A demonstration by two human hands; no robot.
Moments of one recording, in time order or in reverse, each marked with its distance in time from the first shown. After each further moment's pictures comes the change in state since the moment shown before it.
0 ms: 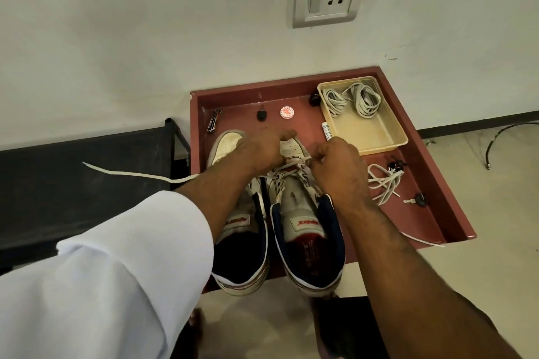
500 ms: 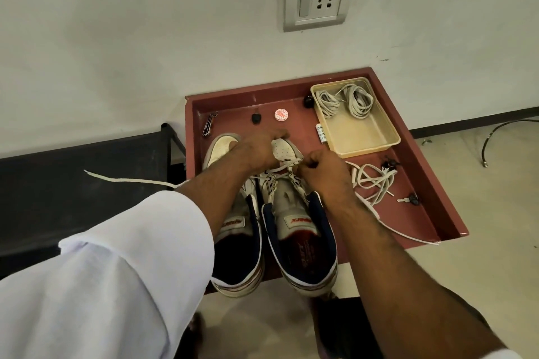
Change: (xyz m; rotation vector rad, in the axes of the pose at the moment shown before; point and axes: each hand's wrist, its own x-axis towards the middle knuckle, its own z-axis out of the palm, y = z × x) left_hand 0.008 -0.005 0.002 -0.075 0.022 0.005; right_hand 0.002 0.008 0.018 0.316 -0.159 0.156
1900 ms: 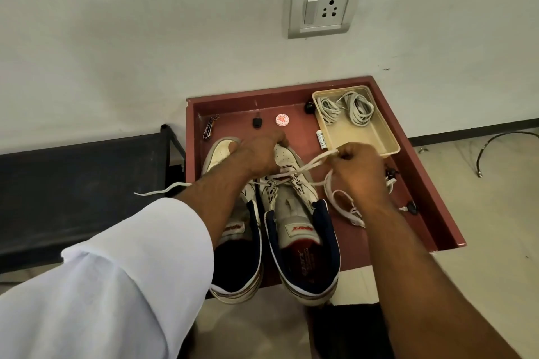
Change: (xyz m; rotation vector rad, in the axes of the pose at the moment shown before) left_hand 0.004 -0.004 0.002 0.074 0.015 -0.080; right_hand 0.001 0.005 -0.045 0.171 0.158 0.054
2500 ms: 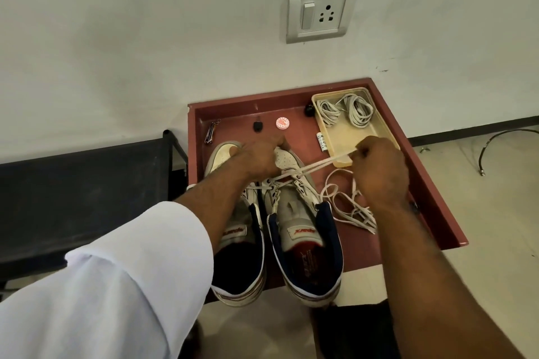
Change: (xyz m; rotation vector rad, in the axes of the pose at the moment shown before) left_hand -0.002 0.000 -0.003 -0.026 -0.024 0.036; right_hand 0.009 0.008 -0.014 -0.445 0.246 -0.150
